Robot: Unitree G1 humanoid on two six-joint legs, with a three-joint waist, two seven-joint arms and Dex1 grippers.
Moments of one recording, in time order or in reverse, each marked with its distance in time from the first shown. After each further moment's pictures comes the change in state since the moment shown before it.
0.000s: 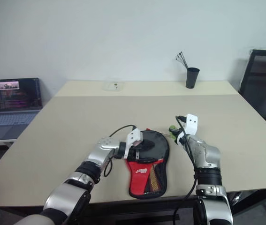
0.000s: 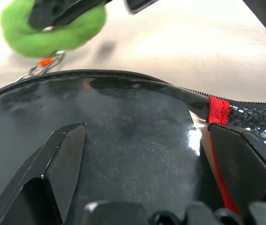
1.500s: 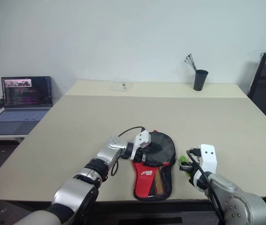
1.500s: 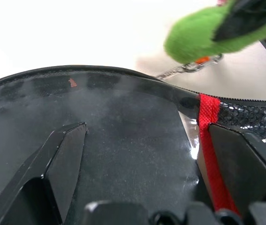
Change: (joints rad) left arm -0.074 -0.089 -0.007 0.132 0.053 -0.032 -0.048; right arm 0.485 0.039 -0.121 -0.954 0.167 0.685 0.019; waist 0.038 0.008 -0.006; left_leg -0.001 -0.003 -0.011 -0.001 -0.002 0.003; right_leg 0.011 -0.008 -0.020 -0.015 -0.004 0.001
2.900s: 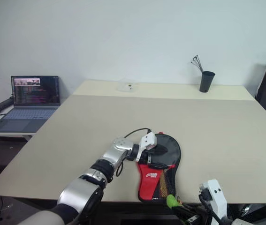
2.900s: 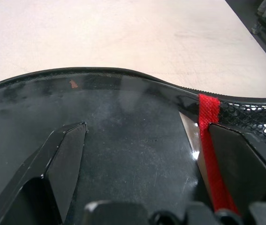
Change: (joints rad) left arm -0.004 -0.054 -0.001 0.007 0.031 0.000 0.011; right arm 0.609 -0.640 0.034 -0.114 1.111 -0.472 -0.241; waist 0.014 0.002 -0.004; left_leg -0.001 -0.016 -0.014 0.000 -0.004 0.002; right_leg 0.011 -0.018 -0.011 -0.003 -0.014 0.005
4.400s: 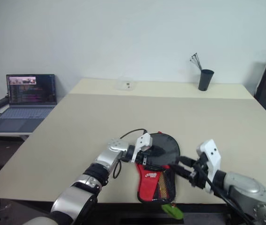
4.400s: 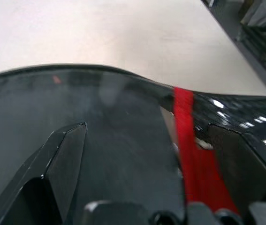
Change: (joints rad) left arm 0.155 0.117 0.002 -0.367 -0.089 0.174 -0.085; right arm -0.487 -0.158 0.308 0.309 -0.640 -0.414 0.493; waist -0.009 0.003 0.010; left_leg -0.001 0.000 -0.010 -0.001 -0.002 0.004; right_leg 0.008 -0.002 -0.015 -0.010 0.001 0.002
